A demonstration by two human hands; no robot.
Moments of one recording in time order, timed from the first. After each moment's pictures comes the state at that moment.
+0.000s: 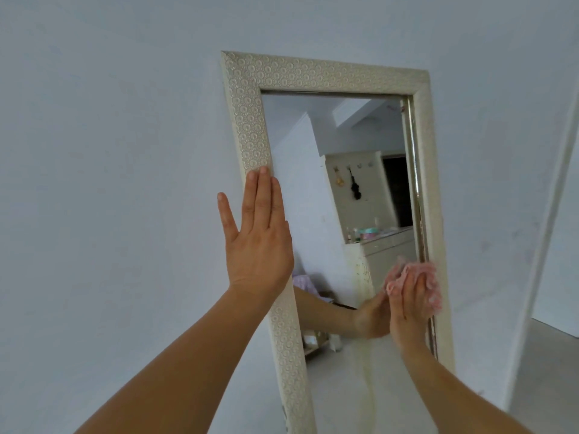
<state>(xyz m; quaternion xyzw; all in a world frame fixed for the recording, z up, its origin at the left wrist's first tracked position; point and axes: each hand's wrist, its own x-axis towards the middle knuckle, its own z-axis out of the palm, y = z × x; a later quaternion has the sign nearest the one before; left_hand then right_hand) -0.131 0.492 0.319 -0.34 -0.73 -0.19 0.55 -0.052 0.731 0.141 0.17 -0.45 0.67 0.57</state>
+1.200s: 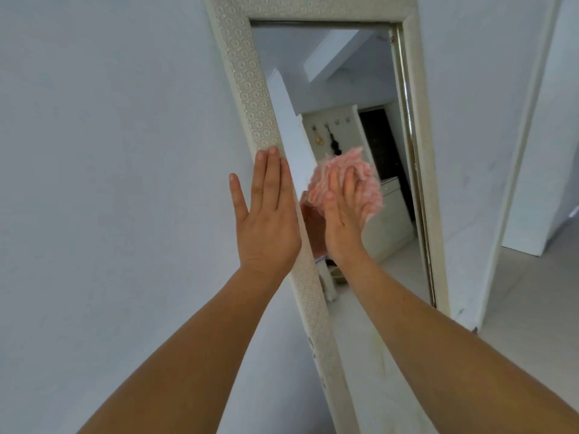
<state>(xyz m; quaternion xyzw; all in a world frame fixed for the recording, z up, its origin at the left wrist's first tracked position) -0.132 0.468 0.281 -0.44 -0.70 -0.22 0.51 -0.076 0.571 0.251 -0.23 -0.77 0.31 0.51</state>
